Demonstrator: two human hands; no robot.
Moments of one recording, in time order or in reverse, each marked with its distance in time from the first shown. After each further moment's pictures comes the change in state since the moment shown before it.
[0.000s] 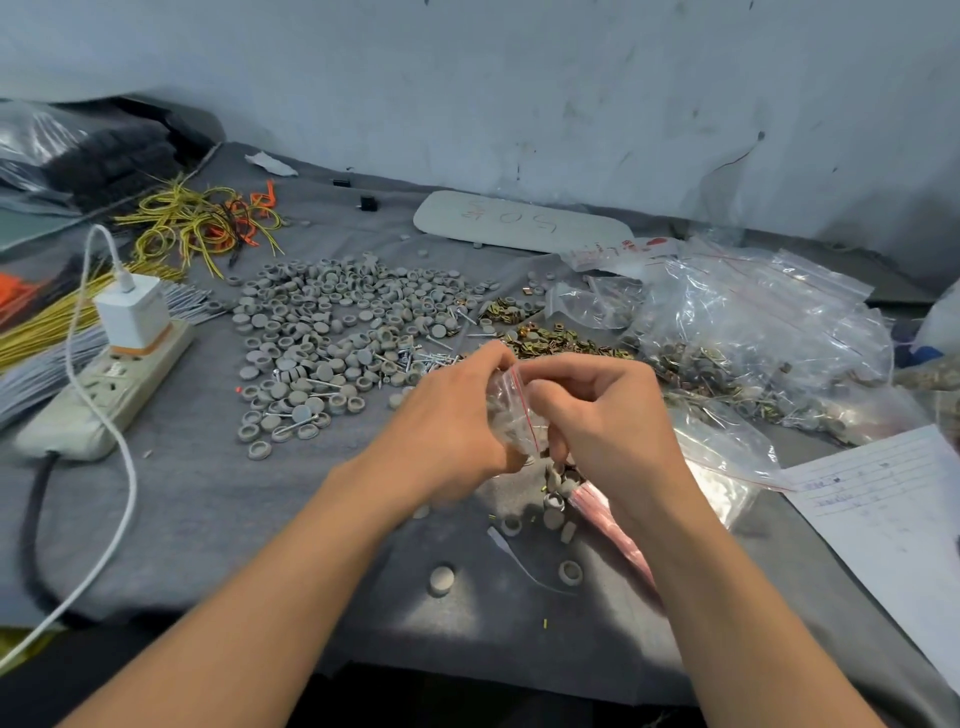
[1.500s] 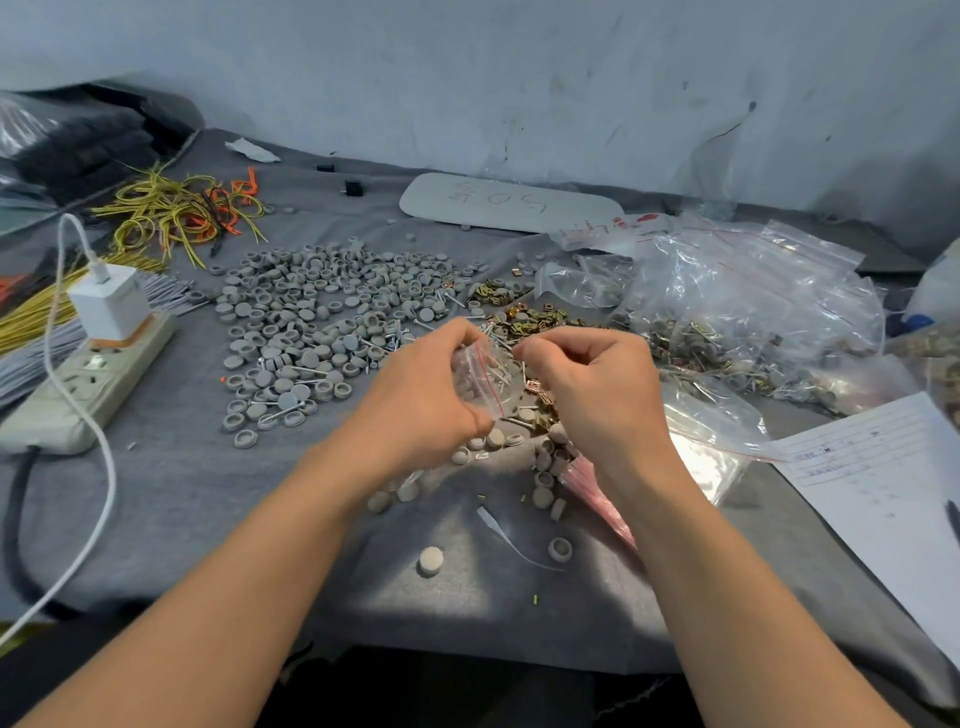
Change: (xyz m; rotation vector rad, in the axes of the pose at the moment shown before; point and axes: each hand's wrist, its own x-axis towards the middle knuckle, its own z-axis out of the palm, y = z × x) left_hand 0.002 -0.009 -0.003 -0.123 0.030 -0.068; right_hand 0.012 0.011 -0.002 -0.200 0.160 -0.014
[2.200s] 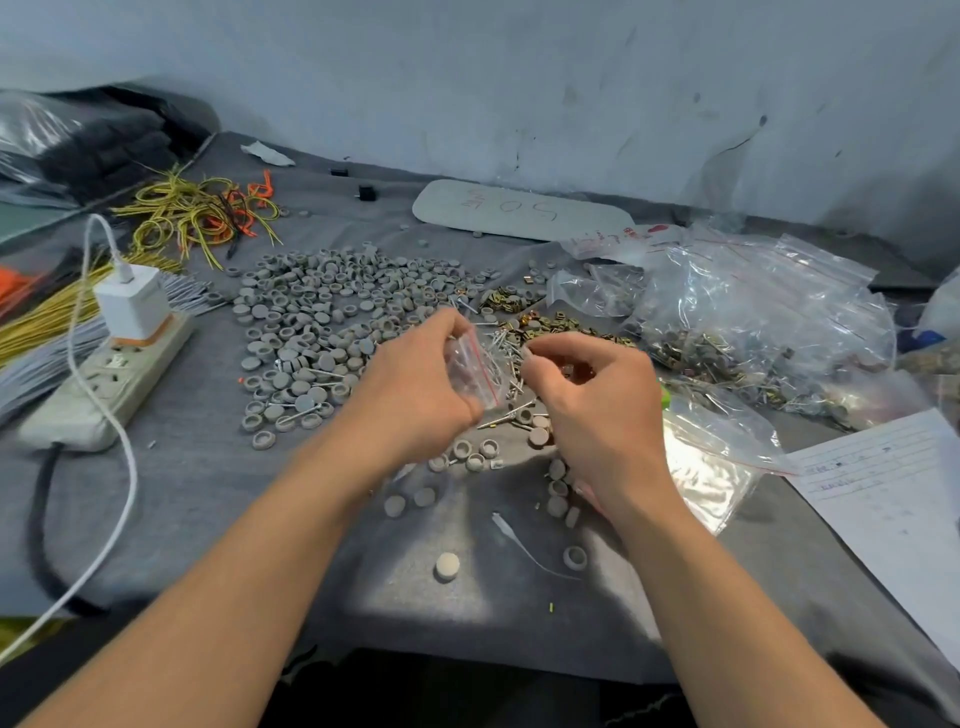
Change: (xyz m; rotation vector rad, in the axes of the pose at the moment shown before) left_hand 0.000 -0.005 -0.016 0.053 0.077 -0.053; right_hand -0.008 -0.002 0.012 -0.113 0.035 -0.055
